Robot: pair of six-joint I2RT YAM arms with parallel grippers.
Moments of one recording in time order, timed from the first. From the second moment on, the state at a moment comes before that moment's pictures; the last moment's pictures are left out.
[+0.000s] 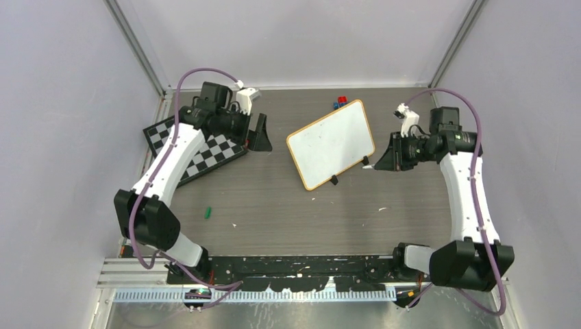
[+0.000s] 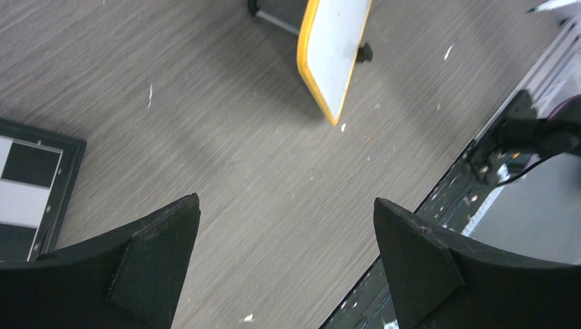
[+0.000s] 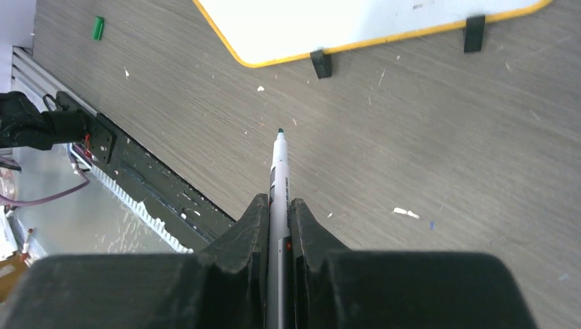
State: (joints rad) left arm -0.29 1.52 1.51 -0.88 0.57 0.08; right arm -0.15 1.18 1.25 -1.15 -0.72 -0.25
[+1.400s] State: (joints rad) left arm -0.32 1.93 1.56 -0.23 0.92 -0.32; right arm 0.16 1.37 1.27 -0.73 -0.60 -0.06
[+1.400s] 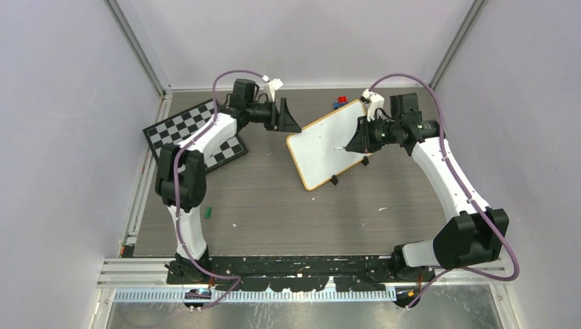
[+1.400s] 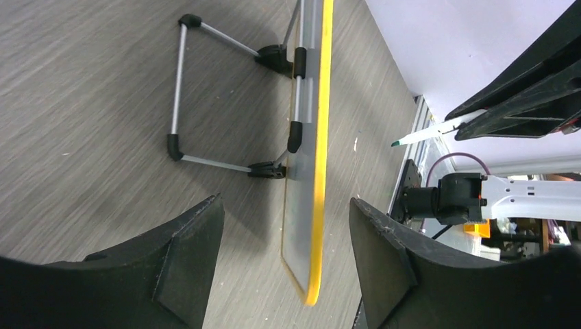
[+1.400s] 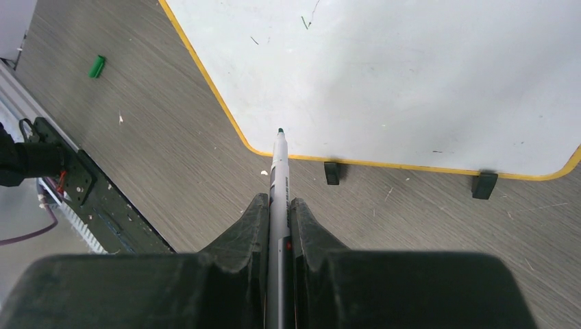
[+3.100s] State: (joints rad) left arm -0.56 2.18 1.96 -0.74 1.03 0.02; right arm 0.16 1.16 1.22 -0.86 -0.67 -0.11
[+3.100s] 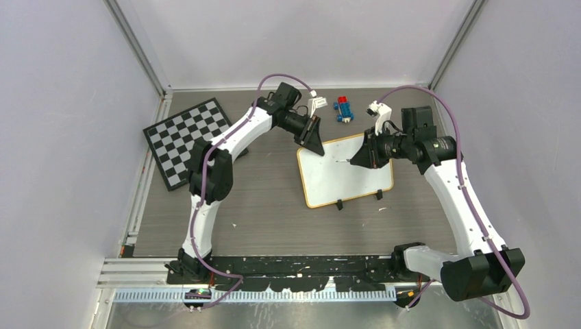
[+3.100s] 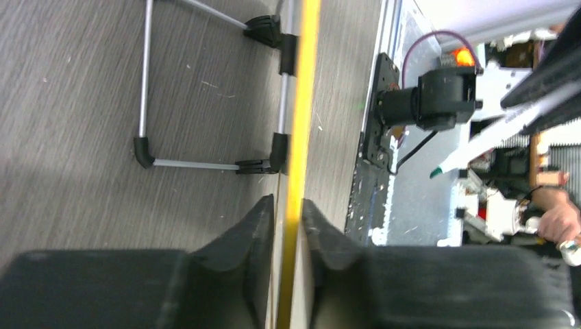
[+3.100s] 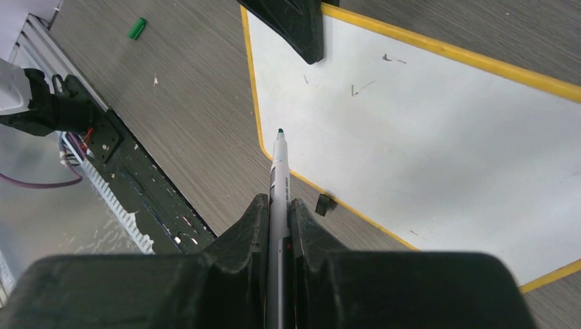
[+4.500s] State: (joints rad) left arm -0.56 2.02 1.70 -0.37 0.93 -0.18; right arm 0.16 1.12 1.12 -0.72 -0.64 -0.07
